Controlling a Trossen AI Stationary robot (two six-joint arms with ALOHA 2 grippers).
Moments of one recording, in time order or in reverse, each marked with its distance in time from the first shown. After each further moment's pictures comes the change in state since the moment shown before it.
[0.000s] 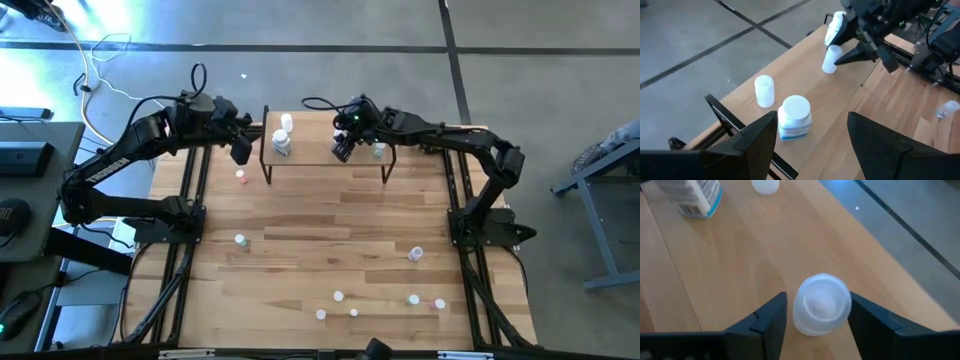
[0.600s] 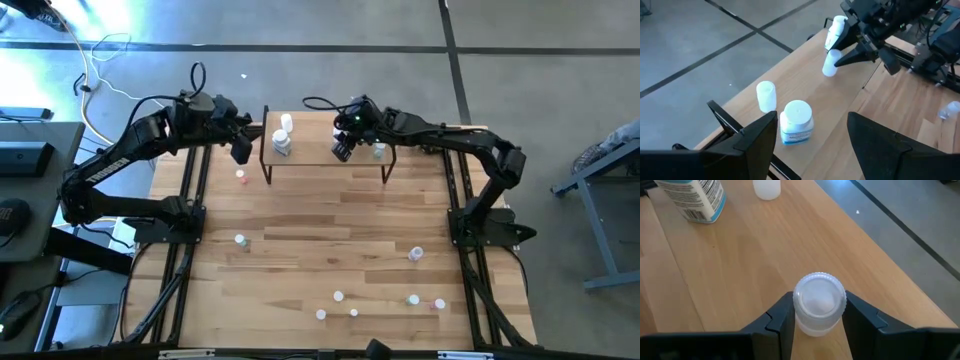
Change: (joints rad) left arm 0.000 0.000 0.000 0.021 -0.007 0.032; right arm 0.000 -0.008 -0.020 0.021 -0.013 0.002
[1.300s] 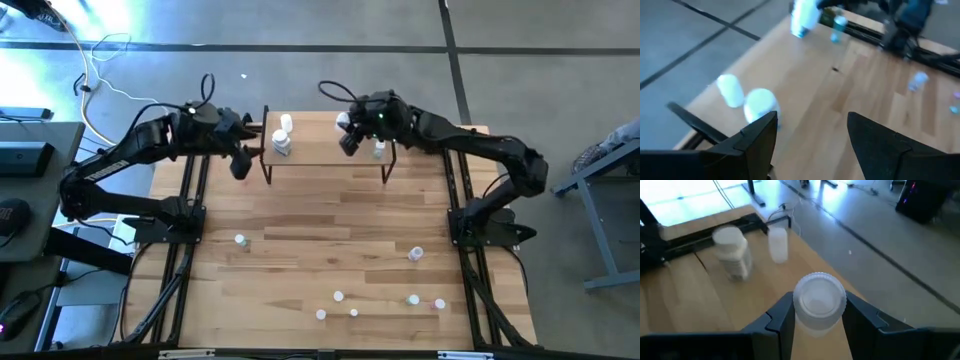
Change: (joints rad) left arm -0.111 0.000 0.000 -0.033 0.033 0.025; right arm 0.053 -0.182 0.001 0.029 0.077 0.041
